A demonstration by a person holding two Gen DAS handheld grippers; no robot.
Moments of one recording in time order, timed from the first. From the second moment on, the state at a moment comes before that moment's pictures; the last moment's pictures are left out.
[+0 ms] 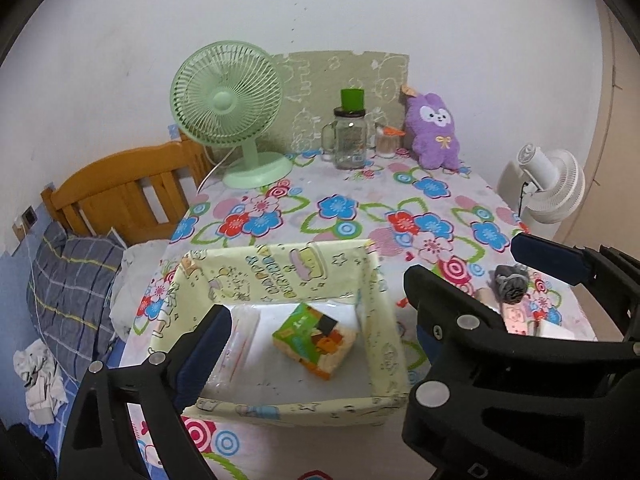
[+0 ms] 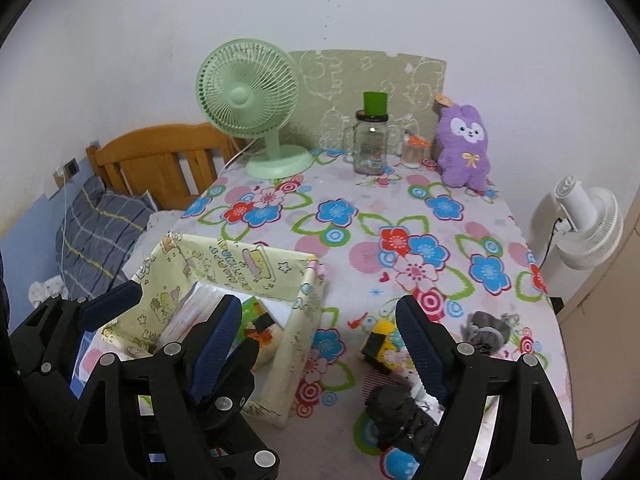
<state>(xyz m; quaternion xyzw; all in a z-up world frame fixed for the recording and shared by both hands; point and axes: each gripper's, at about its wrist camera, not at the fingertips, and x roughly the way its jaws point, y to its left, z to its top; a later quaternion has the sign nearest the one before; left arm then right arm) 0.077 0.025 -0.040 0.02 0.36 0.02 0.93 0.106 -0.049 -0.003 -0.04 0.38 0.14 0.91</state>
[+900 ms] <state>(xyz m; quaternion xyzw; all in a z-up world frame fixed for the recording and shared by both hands) 0.055 -0.054 -0.032 0.04 0.33 -0.04 0.94 0.068 -0.135 0.011 -0.02 0.34 0.08 0.94</state>
